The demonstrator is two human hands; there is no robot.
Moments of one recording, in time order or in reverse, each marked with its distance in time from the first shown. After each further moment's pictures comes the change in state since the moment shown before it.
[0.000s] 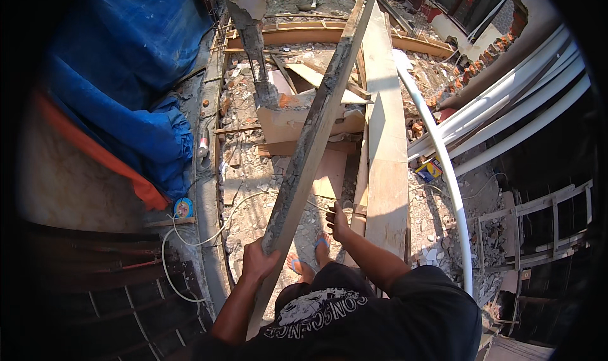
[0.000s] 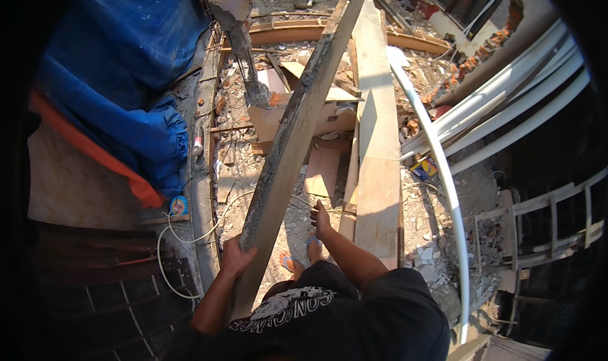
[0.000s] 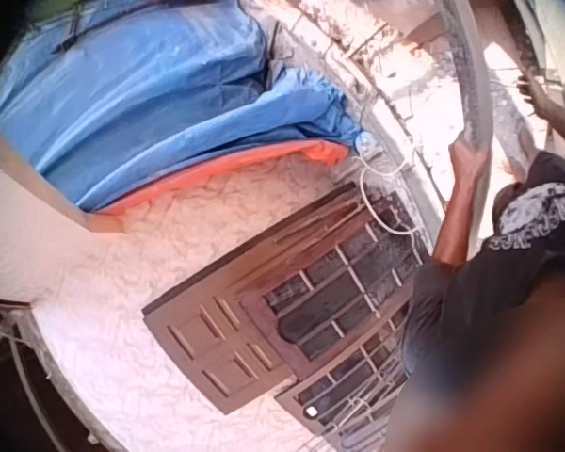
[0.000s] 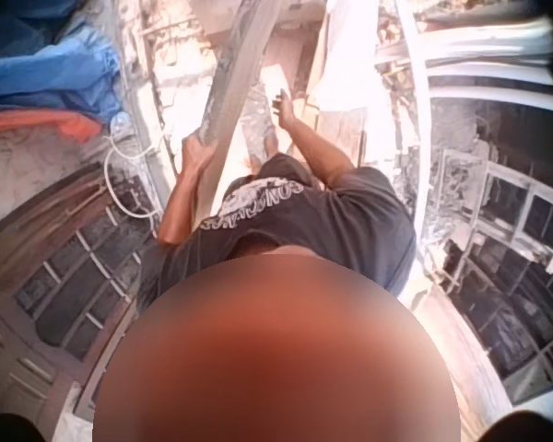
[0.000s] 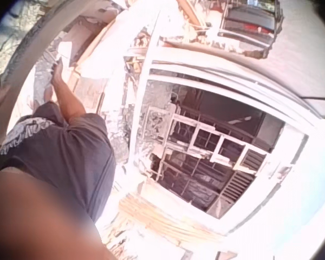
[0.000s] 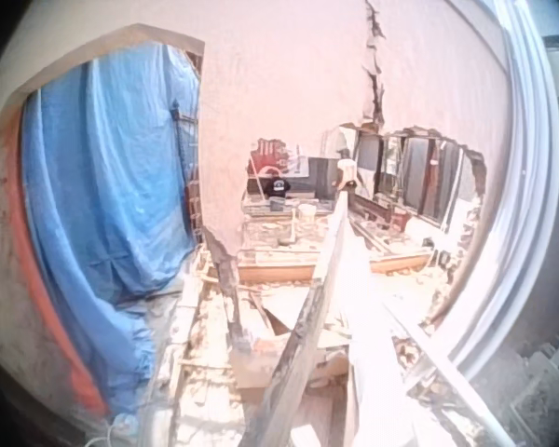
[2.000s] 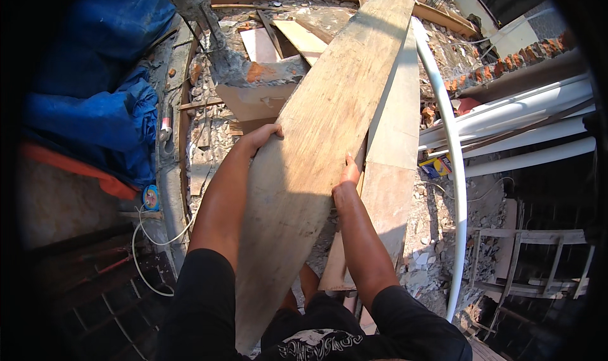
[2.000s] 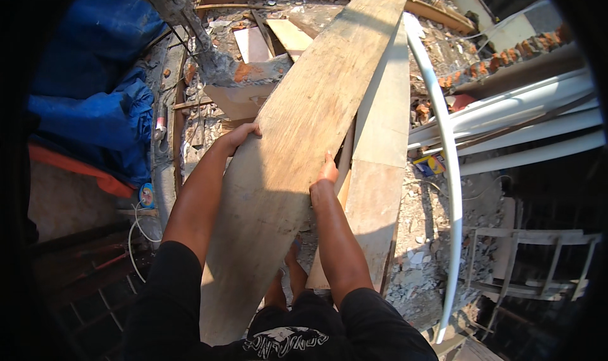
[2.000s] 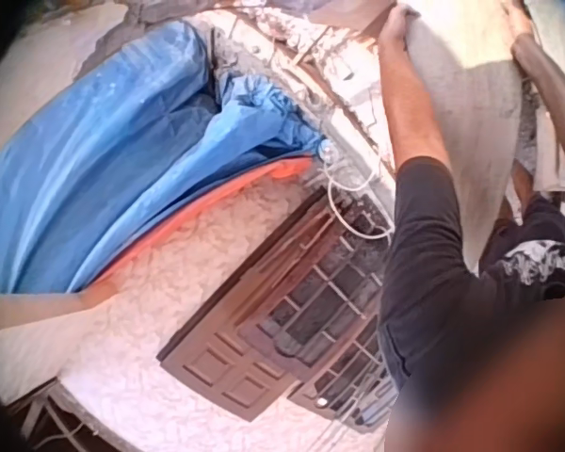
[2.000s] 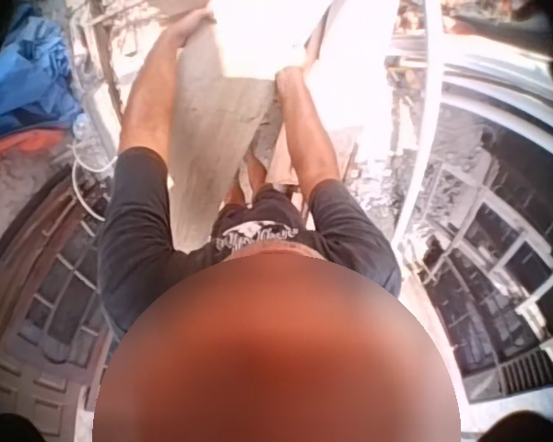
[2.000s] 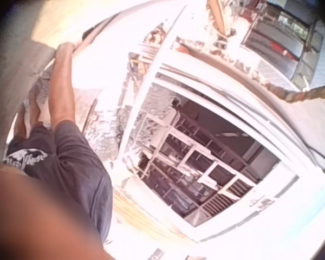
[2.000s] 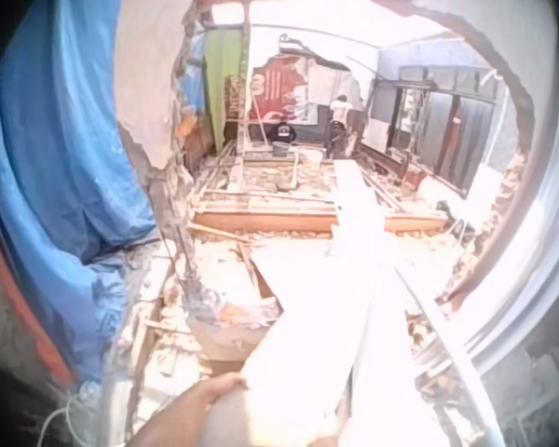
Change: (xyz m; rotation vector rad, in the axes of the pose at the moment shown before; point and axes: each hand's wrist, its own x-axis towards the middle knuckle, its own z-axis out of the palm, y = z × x) left_hand 0.512 0.016 0.184 -0.361 -0.566 -0.426; right_hand 0.250 -0.183 -0.008 0.583 0.267 -0.082
